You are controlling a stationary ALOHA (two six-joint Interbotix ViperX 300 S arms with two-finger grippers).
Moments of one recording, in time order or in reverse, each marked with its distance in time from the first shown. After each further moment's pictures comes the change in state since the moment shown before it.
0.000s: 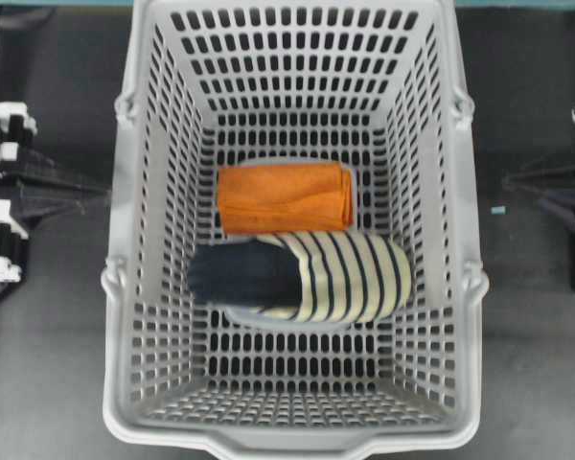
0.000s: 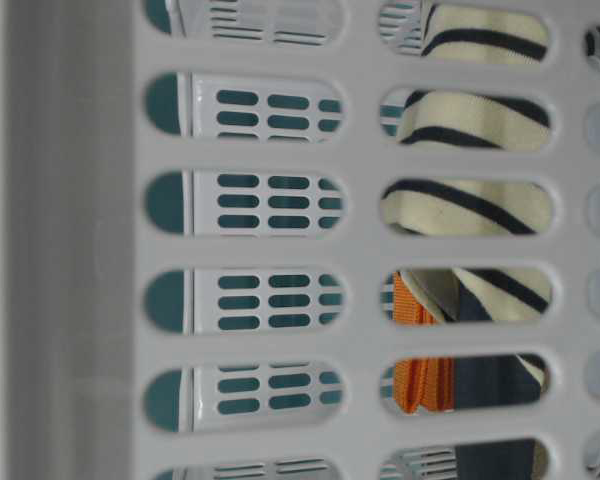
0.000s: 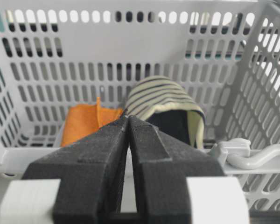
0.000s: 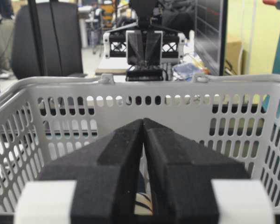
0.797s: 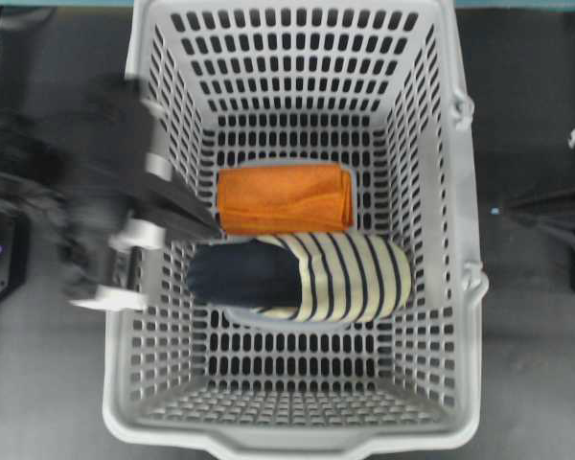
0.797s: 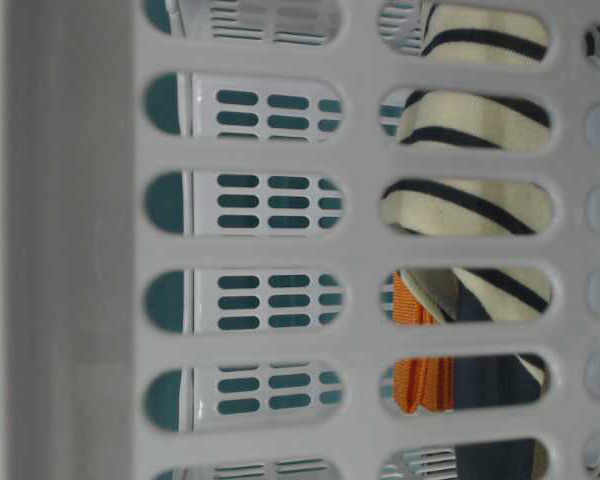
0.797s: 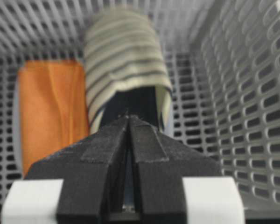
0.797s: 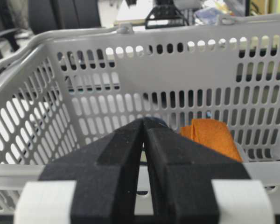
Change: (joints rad) left arm -0.112 0.626 -0.917 0.038 1.022 -0.040; right arm 0.055 -0.044 0.000 0.009 0.195 0.071
